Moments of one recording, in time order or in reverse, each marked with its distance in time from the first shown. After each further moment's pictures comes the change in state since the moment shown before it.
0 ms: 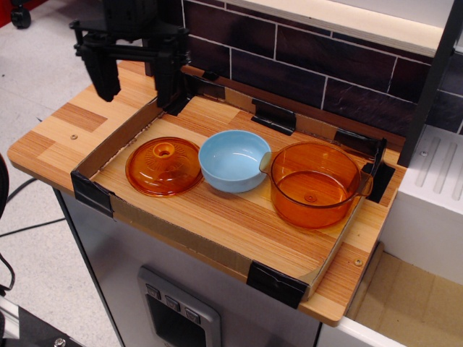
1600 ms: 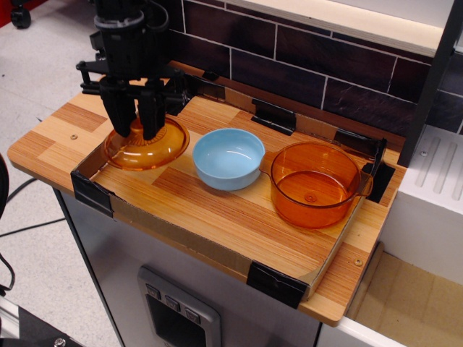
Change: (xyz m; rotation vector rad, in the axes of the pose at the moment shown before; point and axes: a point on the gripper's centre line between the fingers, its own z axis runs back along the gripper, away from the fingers) arm 0.004 0.010 -0.040 -0.041 0.001 -0.051
